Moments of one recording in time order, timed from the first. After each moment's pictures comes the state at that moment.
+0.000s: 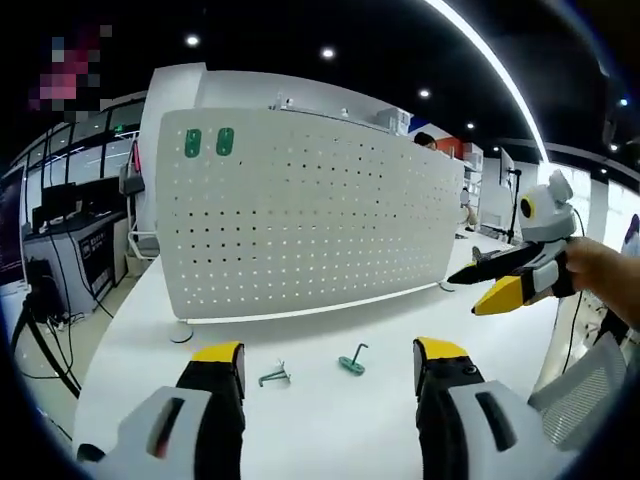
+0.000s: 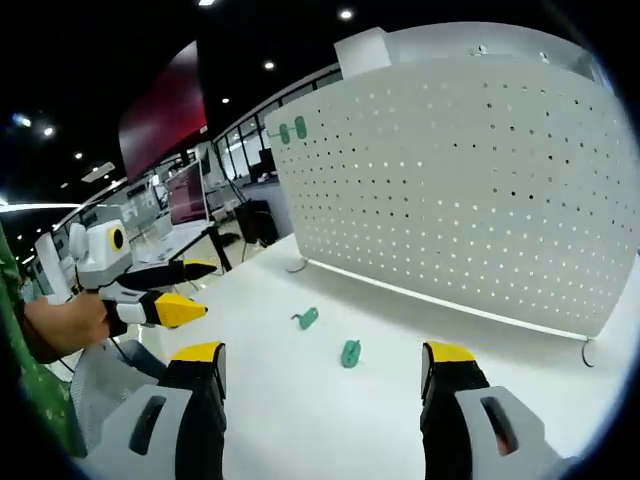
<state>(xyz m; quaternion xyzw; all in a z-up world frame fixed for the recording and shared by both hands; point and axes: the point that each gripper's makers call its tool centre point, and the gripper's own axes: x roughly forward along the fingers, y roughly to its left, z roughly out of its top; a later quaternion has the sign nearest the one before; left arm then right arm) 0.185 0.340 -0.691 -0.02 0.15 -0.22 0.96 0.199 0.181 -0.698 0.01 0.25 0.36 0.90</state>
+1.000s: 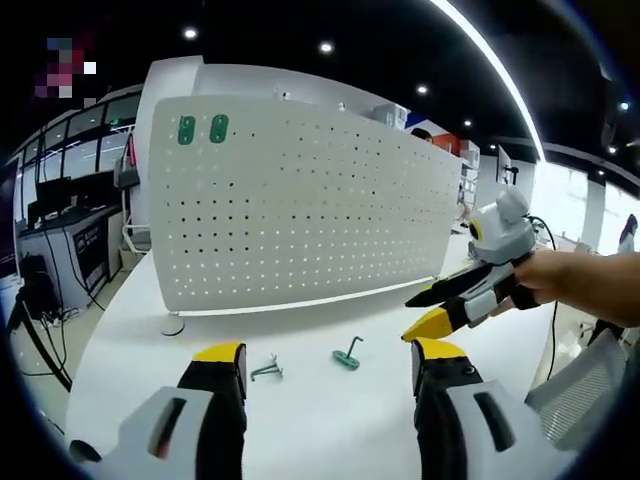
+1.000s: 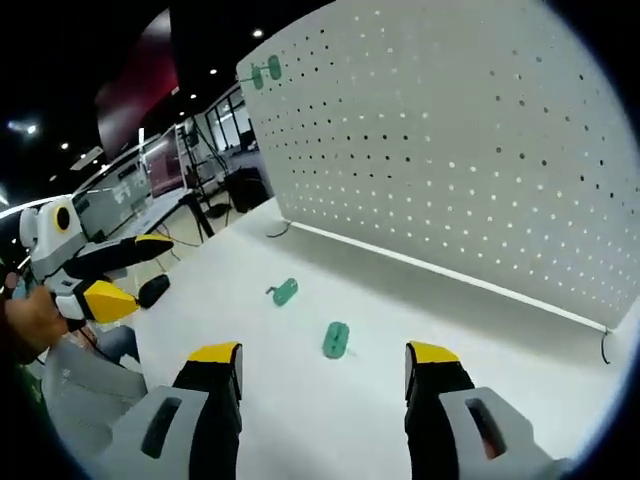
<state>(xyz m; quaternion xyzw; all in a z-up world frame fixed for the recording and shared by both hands) 0.186 0.332 -0.703 -0.03 0.16 -0.23 0.96 0.237 0.198 -0.764 -0.01 0.32 0.35 0.88</state>
